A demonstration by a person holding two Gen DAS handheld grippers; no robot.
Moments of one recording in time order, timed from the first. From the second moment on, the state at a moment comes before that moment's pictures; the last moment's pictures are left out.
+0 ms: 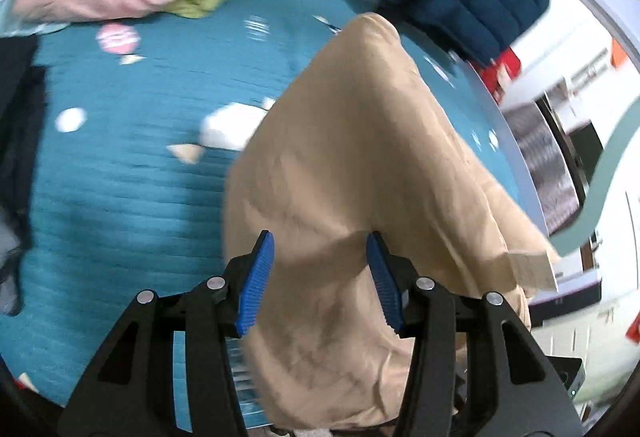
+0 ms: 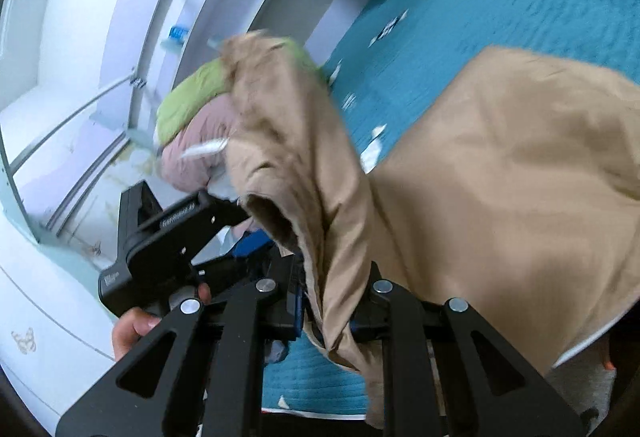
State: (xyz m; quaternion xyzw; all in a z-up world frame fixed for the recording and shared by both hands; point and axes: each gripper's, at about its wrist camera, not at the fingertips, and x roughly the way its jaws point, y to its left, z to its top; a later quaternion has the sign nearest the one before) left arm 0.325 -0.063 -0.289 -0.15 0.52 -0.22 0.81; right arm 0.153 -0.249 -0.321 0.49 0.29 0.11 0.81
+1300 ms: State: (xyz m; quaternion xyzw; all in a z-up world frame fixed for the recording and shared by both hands) left arm 0.279 -0.073 -0.374 -0.20 0.58 -0.16 0.77; right arm 0.142 -0.357 -0.307 0.35 0.43 -0.05 0.83
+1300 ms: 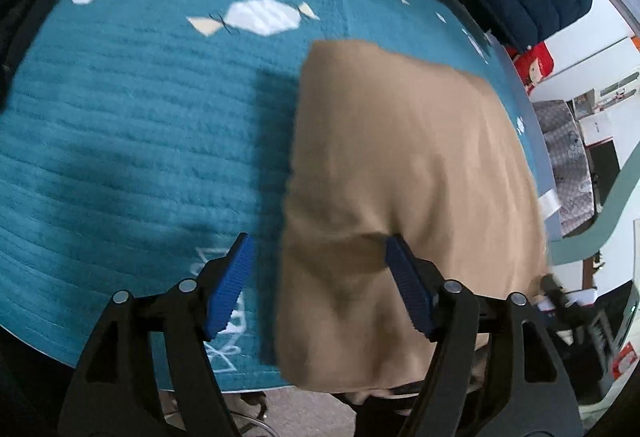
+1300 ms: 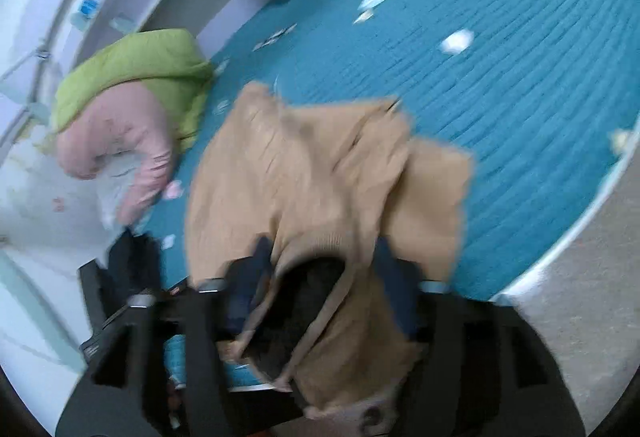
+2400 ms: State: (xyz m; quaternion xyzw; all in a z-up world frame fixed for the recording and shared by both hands) left arm 0.292 -0.069 -0.384 -0.21 0.58 -0.15 0.77; right arm 0.292 -0.398 -0.432 0.32 0.62 0.23 0.68
